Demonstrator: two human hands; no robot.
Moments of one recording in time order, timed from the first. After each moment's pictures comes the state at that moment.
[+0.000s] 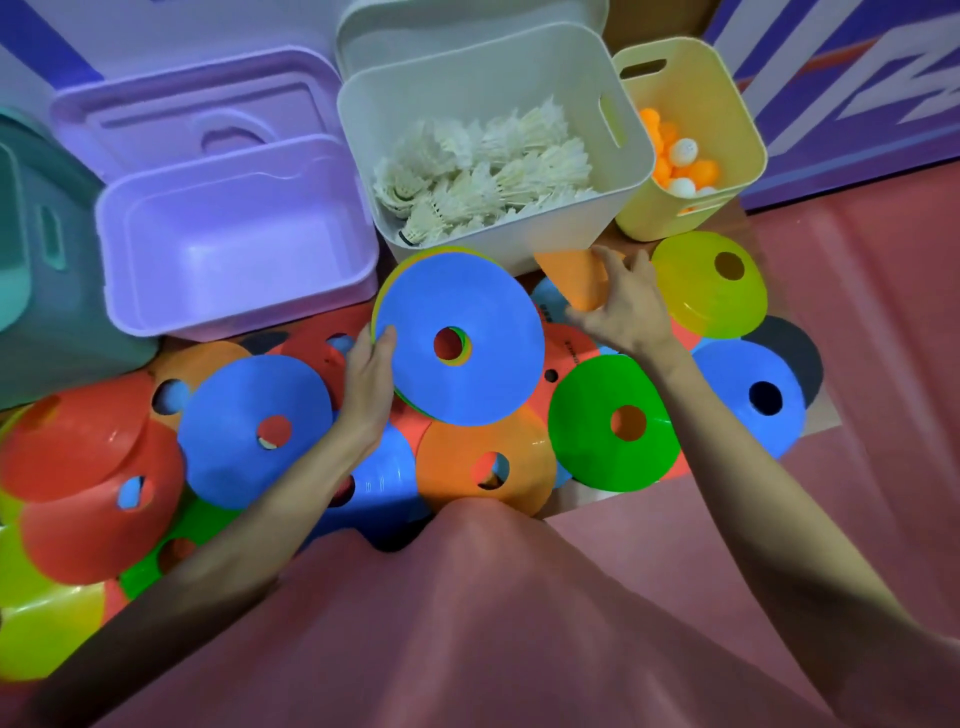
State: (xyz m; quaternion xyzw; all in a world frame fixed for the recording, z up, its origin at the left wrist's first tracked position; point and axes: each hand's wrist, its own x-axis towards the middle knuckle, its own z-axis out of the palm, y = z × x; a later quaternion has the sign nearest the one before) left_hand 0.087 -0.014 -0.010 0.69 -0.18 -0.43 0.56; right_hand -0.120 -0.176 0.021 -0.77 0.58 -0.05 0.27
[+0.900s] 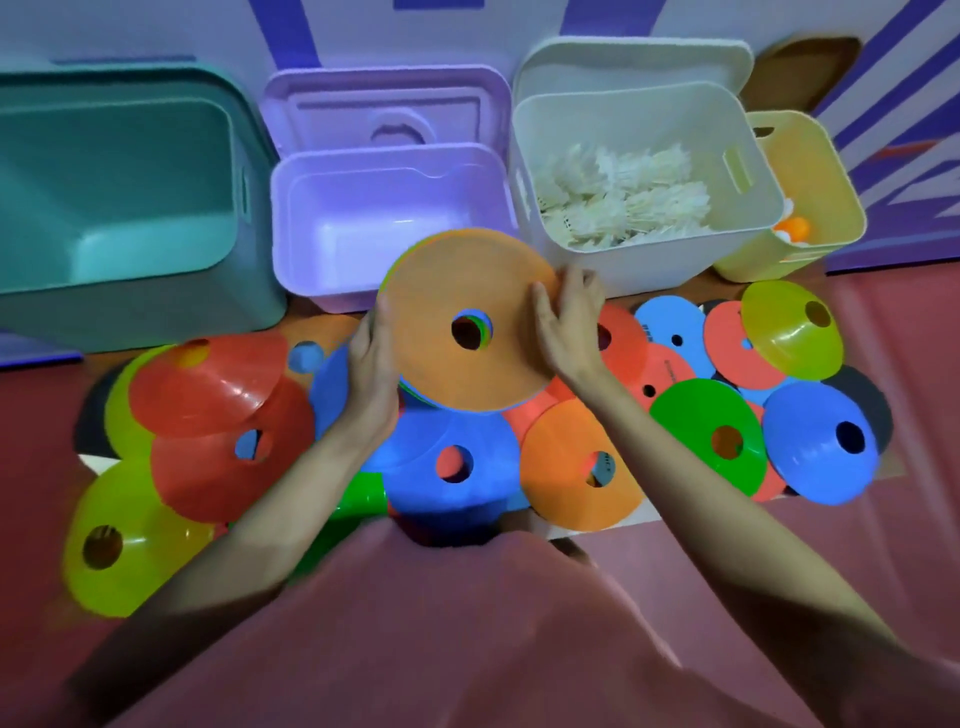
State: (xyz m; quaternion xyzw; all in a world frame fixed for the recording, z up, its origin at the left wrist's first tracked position) left_hand 0.203 0.074 0.000 0.64 -0.10 -0.35 0.68; right_hand 0.064 -0.058 0.011 -0.77 0.51 -0.22 0.32
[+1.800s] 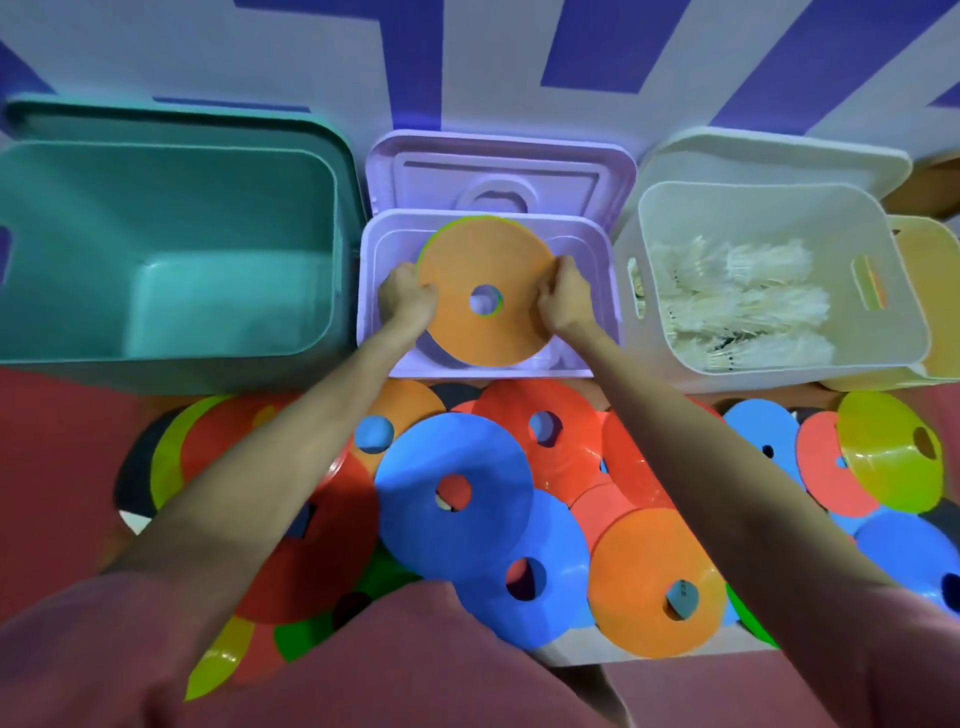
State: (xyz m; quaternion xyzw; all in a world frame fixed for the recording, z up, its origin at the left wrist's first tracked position) left_hand 0.398 -0.045 -0.058 0.88 -0.16 -0.29 0.35; right_hand 0.249 -0.166 -0.052 -0.77 0.52 -0.08 0.36
